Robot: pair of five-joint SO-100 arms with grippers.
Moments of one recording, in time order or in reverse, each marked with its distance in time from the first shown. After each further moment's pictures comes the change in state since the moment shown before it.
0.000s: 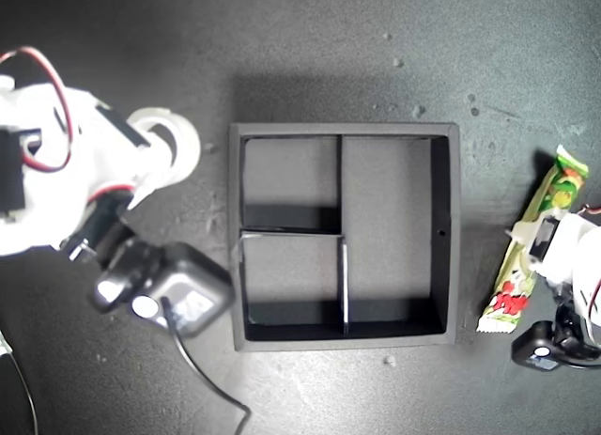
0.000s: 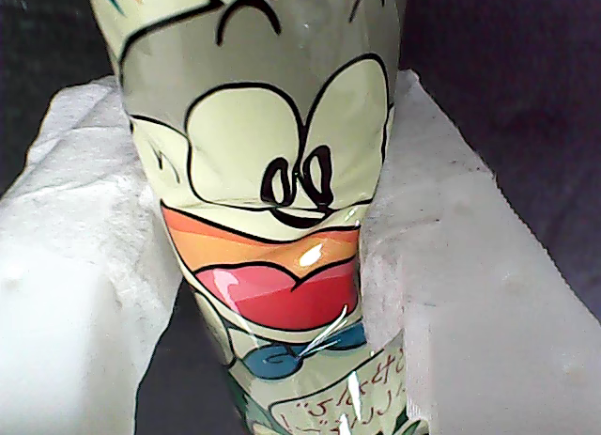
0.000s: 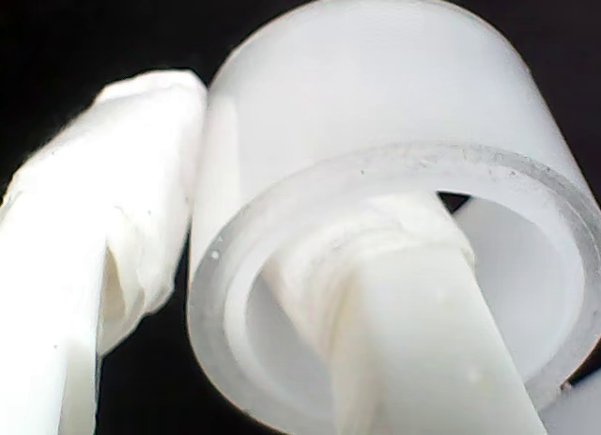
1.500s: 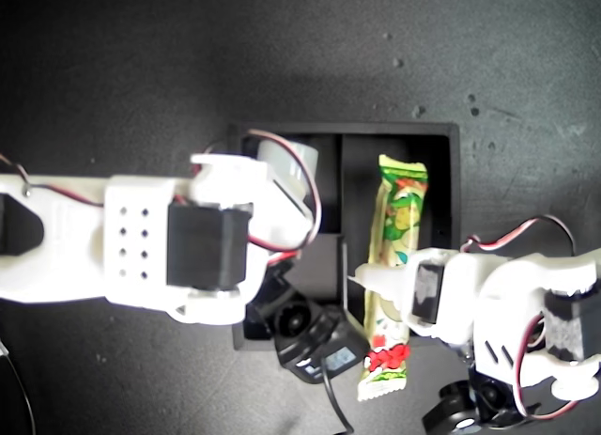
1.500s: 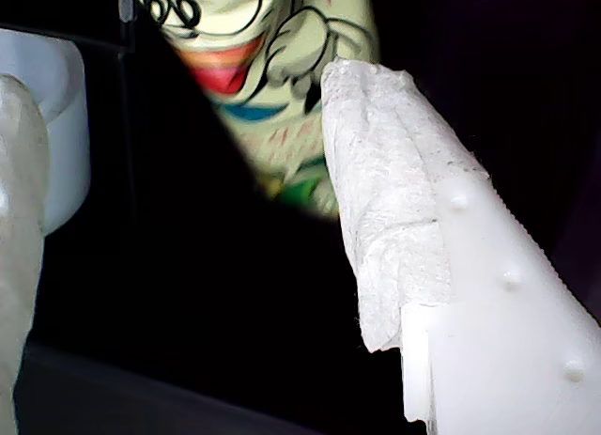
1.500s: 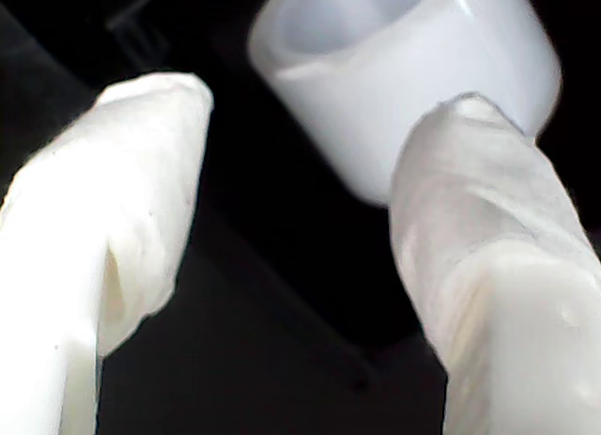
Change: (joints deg) arm 0 9.0 -40.1 -40.3 5.0 -2.9; arm 1 1.6 -40.6 -77.4 15.4 -15.6
